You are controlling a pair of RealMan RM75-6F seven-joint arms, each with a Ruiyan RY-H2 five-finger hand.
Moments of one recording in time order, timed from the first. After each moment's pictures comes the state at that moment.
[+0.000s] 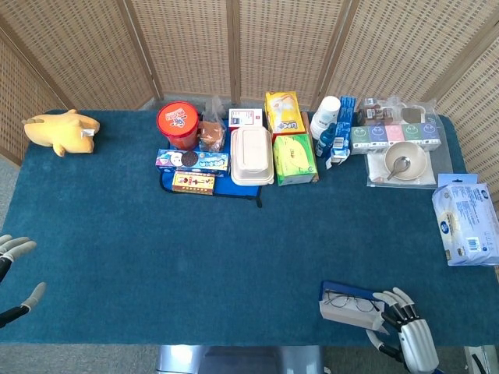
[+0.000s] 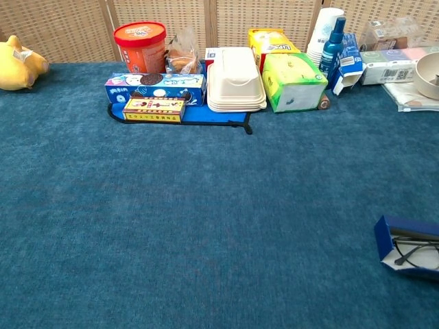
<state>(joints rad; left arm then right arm) 0.09 -0.98 0.01 -1.89 1.74 1.74 0.01 -0.14 -1.83 -0.14 -0.62 -1.74 1.89 0.60</state>
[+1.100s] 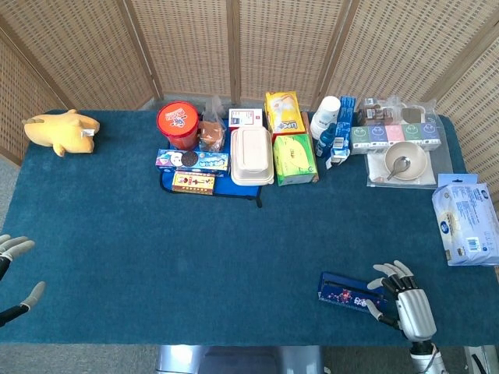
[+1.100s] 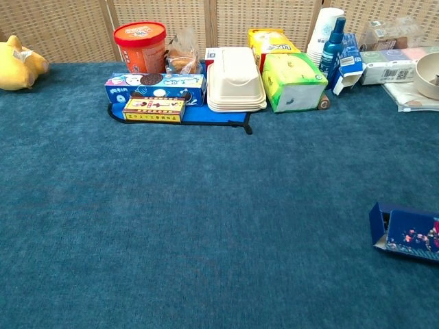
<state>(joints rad) 0.09 -0.99 0.01 -1.88 1.73 1.74 0.01 0.00 -1.71 -0.06 -0.86 -1.70 1.70 0.46</state>
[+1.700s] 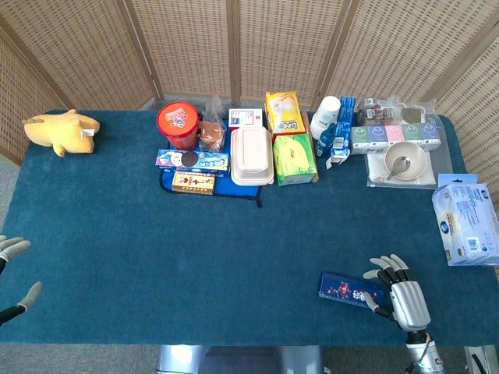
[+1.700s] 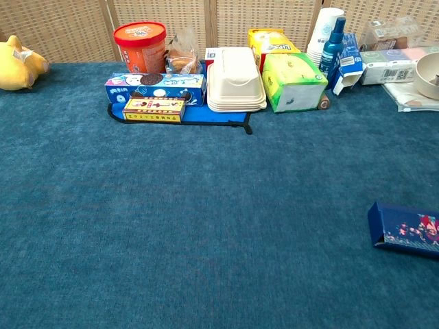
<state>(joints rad) 0.09 -0.99 0.00 -1.87 1.72 1.75 -0.01 0.04 -1.72 -0.05 -0.84 -1.67 1.62 0.42</state>
